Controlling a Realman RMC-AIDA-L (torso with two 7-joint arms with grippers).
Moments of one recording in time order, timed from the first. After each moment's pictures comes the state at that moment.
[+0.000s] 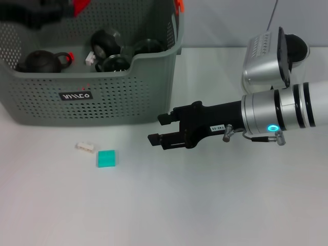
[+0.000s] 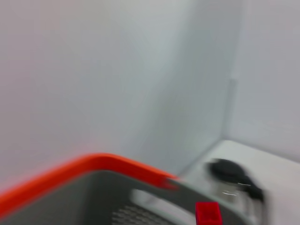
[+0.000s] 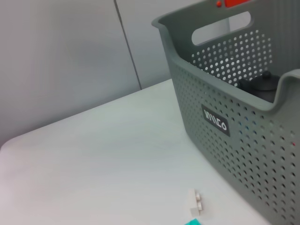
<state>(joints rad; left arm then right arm) -0.71 -1.98 0.44 1.18 2.21 1.70 -1.87 0.78 2.09 -1.29 -0.56 -1.75 -1.21 1.60</state>
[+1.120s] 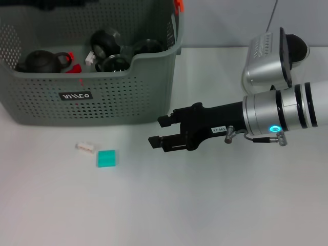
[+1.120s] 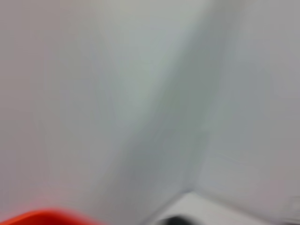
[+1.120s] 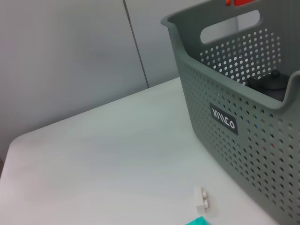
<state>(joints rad) -0.67 -2.00 0.51 1.20 2.01 1.70 -1.98 0.78 2.08 -1.29 -0.56 -1.75 -1.23 1.59</state>
